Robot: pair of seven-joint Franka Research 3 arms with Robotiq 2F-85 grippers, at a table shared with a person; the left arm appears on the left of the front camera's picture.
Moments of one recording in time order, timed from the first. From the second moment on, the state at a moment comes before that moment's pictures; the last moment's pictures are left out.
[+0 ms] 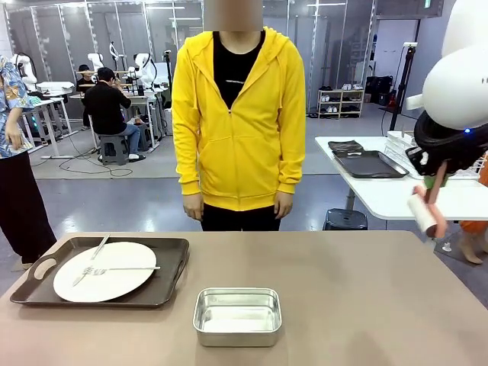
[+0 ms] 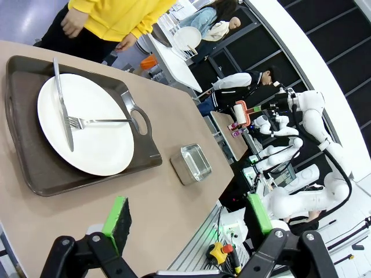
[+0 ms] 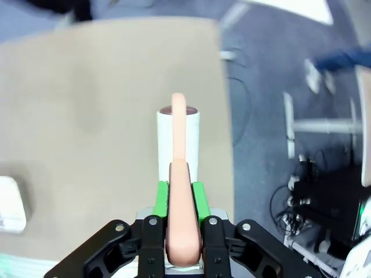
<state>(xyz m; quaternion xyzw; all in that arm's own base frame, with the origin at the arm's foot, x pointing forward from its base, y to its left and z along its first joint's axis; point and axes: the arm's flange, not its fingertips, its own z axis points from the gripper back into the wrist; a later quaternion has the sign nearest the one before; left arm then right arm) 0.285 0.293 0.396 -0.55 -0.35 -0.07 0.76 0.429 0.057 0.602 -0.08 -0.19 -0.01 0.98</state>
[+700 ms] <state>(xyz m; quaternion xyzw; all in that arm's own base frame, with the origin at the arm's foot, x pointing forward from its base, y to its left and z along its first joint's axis) 0.285 0.293 0.396 -0.55 -0.35 -0.07 0.76 0.424 0.117 0.585 -0.08 -0.18 0.25 0.95</state>
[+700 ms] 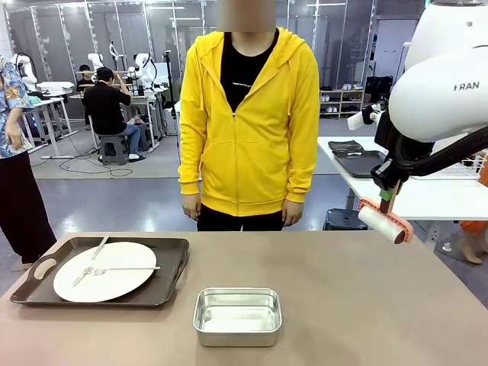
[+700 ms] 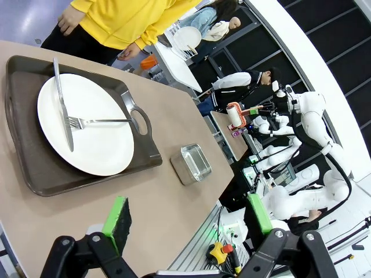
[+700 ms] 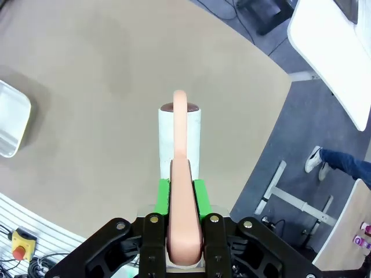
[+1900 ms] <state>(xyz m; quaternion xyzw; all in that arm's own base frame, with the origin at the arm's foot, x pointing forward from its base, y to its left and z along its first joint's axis) 0.285 0.293 0.396 -0.55 -0.35 -0.07 0.76 0.425 0.111 0.587 -0.08 -0.18 0.24 0.95</state>
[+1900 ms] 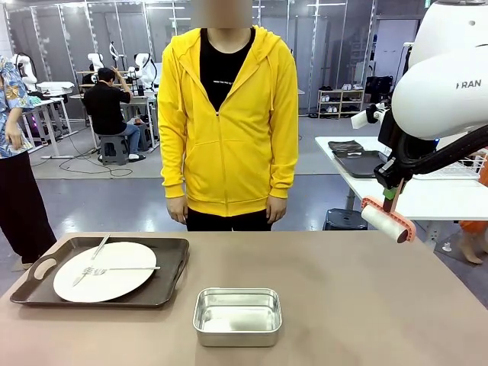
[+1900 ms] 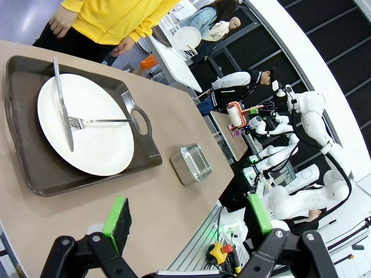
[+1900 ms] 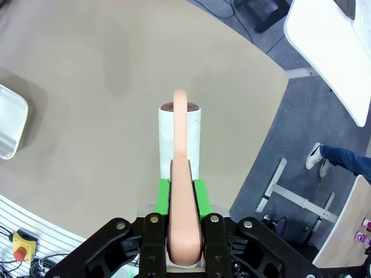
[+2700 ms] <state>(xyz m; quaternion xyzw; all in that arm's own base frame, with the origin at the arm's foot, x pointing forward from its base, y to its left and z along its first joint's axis) 0.285 0.293 0.396 -0.55 -0.35 -0.07 0.76 0.436 0.257 0.613 -0.12 -0.22 0.49 0.83</state>
